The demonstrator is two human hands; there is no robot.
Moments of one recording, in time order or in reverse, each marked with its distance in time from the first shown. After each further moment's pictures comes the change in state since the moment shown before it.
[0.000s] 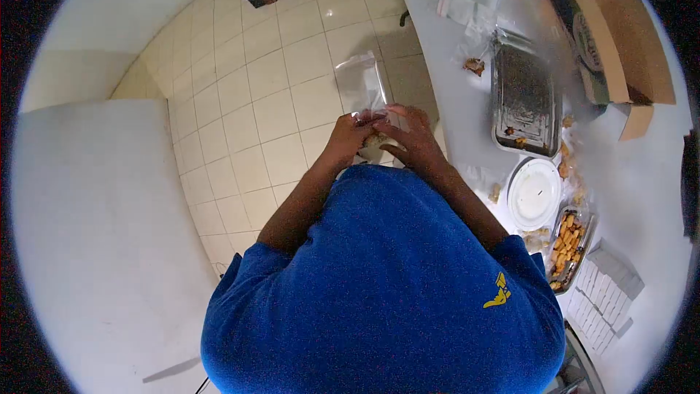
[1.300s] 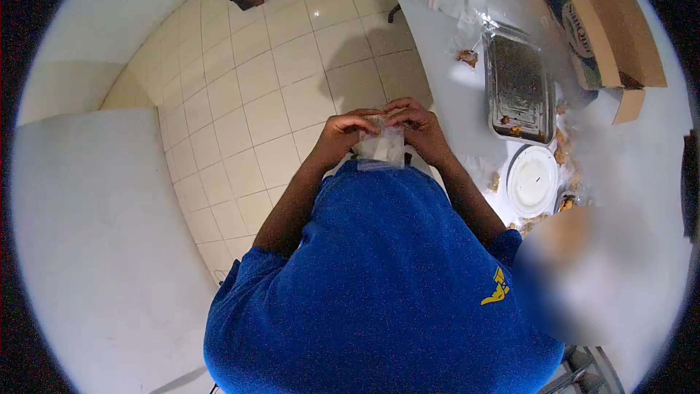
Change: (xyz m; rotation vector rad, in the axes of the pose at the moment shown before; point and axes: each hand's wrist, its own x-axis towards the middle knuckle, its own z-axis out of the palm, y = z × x) left_hand -0.010 -0.012 -0.029 0.014 -0.297 0.391; right_hand 0.001 0.002 0.000 0.730 0.032 0.363
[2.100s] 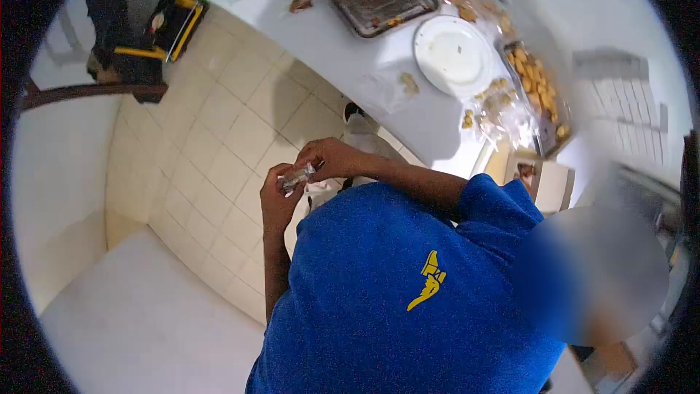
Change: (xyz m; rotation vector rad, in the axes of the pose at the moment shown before) left_hand -0.112 -0.029 0.116 0.613 0.079 -0.242; right_hand -0.171 0.033 0.039 0.014 -0.045 0.111
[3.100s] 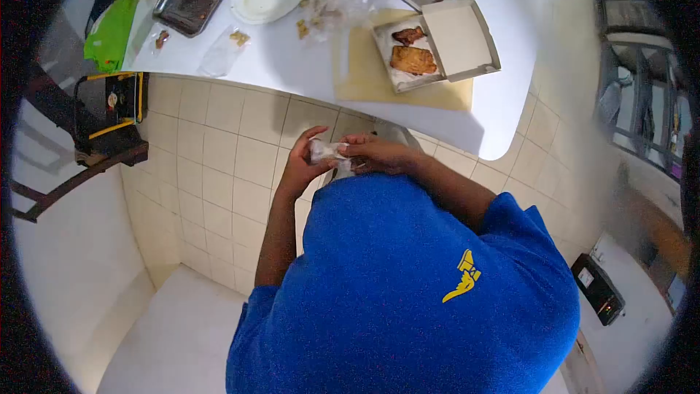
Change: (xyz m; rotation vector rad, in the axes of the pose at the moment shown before) left_hand -0.181 0.063 0.269 -0.254 -0.777 -0.035; right_hand -0.432 -0.016 0.050 0.986 0.456 0.486
